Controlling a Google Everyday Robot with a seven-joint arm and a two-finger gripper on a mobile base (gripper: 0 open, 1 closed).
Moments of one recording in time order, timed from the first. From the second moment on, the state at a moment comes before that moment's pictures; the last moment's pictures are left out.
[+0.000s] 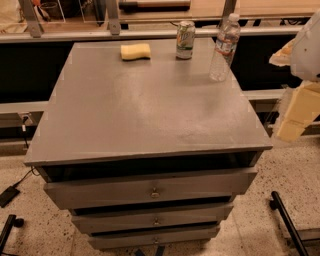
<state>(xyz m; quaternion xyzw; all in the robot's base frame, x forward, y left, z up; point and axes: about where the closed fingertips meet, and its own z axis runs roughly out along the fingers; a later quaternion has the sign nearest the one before) 0.438 -0.217 0.977 -0.60 0.78 -0.03 0.16</state>
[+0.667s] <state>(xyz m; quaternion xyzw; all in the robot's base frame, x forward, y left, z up) 0.448 -0.215 0.977 -0.59 0.79 -0.03 0.18</state>
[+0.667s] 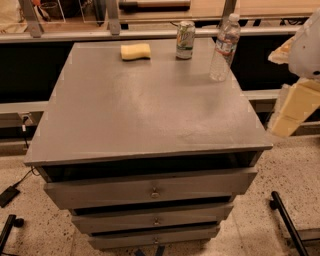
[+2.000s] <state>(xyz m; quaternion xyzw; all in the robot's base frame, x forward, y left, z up) 0.571 -0.216 1.008 -0.45 0.80 0.06 0.39</state>
